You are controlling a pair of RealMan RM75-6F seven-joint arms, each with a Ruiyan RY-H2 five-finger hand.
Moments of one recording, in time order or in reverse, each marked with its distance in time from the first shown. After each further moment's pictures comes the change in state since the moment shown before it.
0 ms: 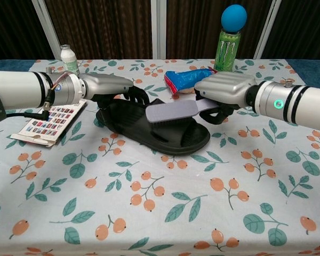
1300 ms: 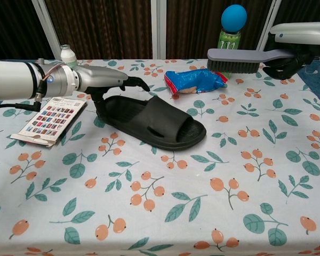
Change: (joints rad) left arm 0.017 0.044 -0.047 -0.012 0.074 -0.041 -0.005; right arm -0.121 0.416 0.096 -0.362 0.174 -0.032 0.058
